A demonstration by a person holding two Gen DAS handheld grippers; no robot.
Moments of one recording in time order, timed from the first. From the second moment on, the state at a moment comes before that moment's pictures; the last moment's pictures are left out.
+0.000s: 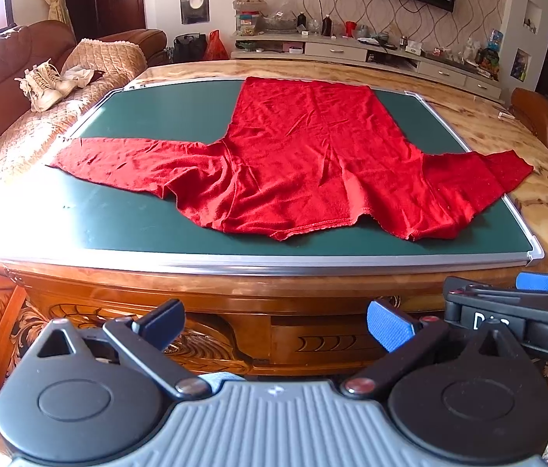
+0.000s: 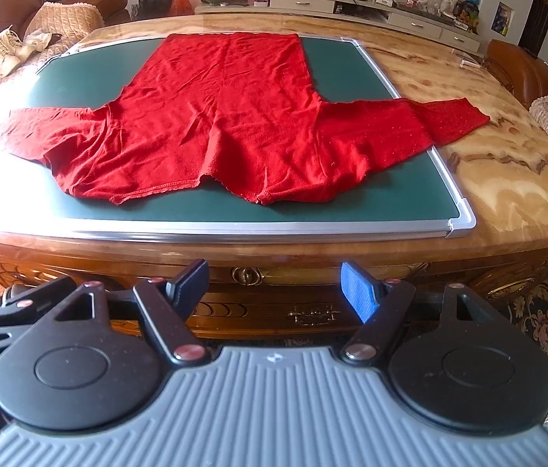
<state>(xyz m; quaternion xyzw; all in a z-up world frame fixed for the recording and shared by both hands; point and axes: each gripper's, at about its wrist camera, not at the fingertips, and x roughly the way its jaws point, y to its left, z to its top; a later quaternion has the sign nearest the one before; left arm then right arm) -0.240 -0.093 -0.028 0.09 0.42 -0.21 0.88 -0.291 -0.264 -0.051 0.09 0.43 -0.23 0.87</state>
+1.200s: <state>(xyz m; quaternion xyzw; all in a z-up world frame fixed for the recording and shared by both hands) -0.260 -0.088 -0.029 0.10 0.41 -0.21 0.88 -0.317 -0.252 -0.057 0.07 0.40 -0.24 0.88</state>
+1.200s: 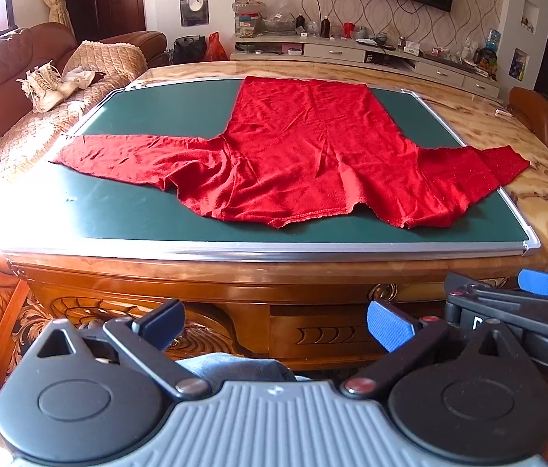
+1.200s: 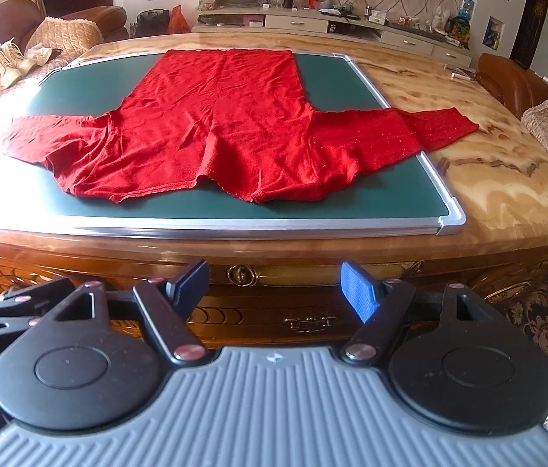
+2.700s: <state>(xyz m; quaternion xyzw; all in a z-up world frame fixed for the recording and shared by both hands) -0.266 -0.088 -0.033 0.11 0.41 -0.21 0.88 -0.318 -0.254 -0.066 0.10 0.42 -0.24 0.87</state>
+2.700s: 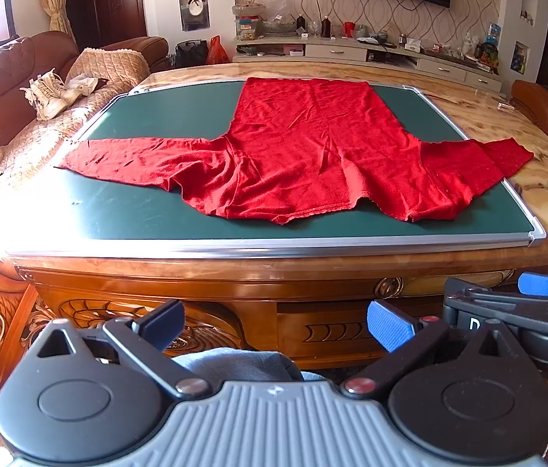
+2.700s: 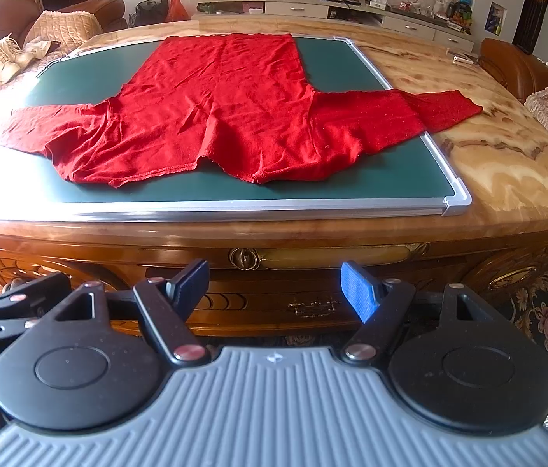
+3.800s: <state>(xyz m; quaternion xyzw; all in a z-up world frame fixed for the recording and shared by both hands) -0.263 -0.082 -0.033 0.09 0.41 -0.21 0.88 -0.314 -0.251 -0.064 0.09 0.42 -0.24 0.87</state>
